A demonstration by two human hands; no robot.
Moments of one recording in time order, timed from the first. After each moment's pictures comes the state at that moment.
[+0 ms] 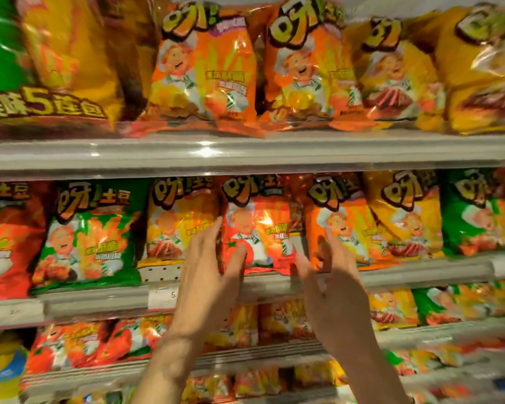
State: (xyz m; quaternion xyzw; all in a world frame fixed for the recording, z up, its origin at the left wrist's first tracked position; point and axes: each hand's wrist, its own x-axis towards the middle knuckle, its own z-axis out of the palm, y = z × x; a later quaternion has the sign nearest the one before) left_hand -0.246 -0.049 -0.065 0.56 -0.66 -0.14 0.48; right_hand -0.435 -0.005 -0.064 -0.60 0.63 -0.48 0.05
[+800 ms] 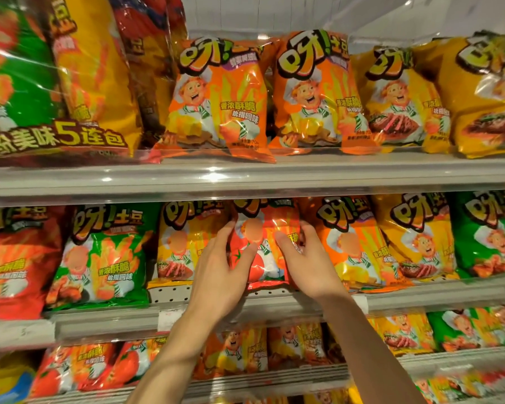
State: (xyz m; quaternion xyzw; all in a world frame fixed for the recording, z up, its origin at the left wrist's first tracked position) left_hand -0.244 -0.080 -0.043 0.54 -0.66 -0.18 0.49; right_hand -0.412 -0.081 -0.022 -0.59 0.61 -0.45 0.29
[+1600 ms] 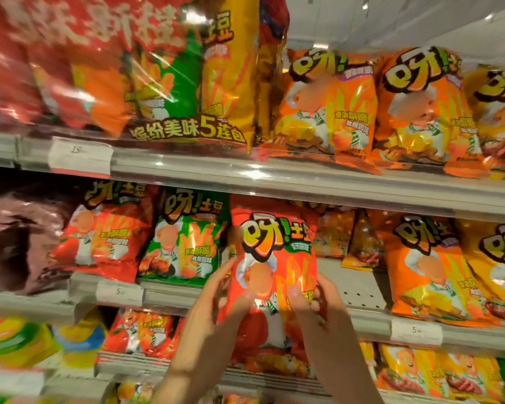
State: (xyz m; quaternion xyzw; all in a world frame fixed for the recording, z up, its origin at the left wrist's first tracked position) left_hand -0.142 0.018 -0.063 0.46 -0.51 -0.39 0.61; right_hand -0.312 -0.003 -0.055 -0.62 0.50 -0.49 0.36
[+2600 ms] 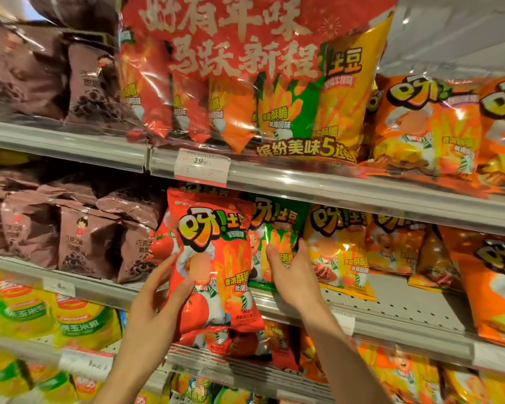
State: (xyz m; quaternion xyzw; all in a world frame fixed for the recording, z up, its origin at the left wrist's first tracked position) left_hand 0.048 0.066 -0.065 0.56 -0.43 -0.26 0.66; right_hand -0.141 -0.074 -0.045 -0.65 0.58 -0.39 0.30
